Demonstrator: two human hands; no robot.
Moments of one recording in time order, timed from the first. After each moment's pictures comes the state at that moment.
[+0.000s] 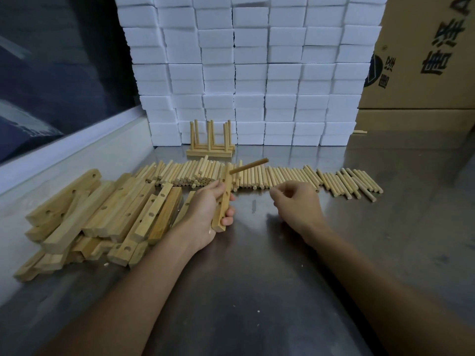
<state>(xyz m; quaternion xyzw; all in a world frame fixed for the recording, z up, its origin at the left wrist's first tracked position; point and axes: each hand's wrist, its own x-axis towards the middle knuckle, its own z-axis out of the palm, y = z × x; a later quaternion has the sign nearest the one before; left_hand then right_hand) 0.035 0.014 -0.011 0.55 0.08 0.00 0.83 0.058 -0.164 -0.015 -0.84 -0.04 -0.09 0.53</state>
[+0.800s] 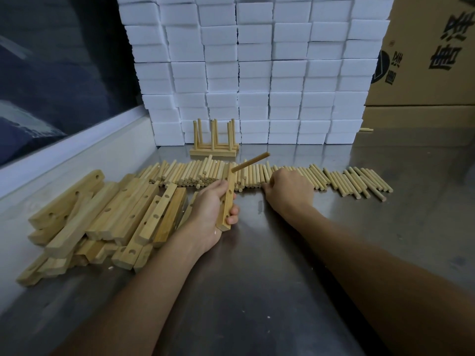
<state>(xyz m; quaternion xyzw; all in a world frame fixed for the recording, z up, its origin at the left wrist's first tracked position) 0.033 0.014 -0.007 0.54 0.09 0.02 0.83 0.119 -0.133 -0.024 -0.97 -0.04 -0.21 0.15</state>
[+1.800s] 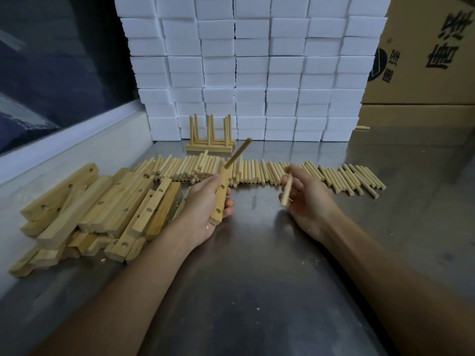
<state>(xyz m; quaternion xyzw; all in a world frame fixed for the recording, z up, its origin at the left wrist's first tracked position) 0.037 0.014 -0.011 0.55 0.11 0.05 0.83 0.065 -0.176 -0.007 -0.48 0.00 0.08 0.87</state>
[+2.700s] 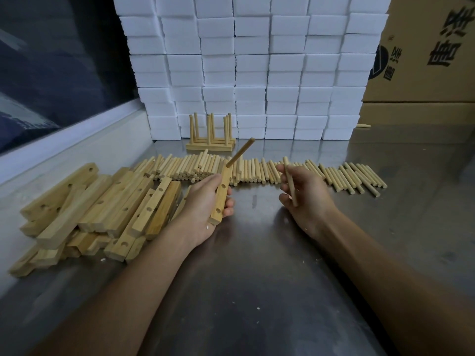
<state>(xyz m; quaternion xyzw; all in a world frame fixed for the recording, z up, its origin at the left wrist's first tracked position) 0.037 0.016 -0.012 0.55 0.09 0.03 0.83 0.067 -0.172 -0.010 -0.54 -0.01 0.06 0.84</state>
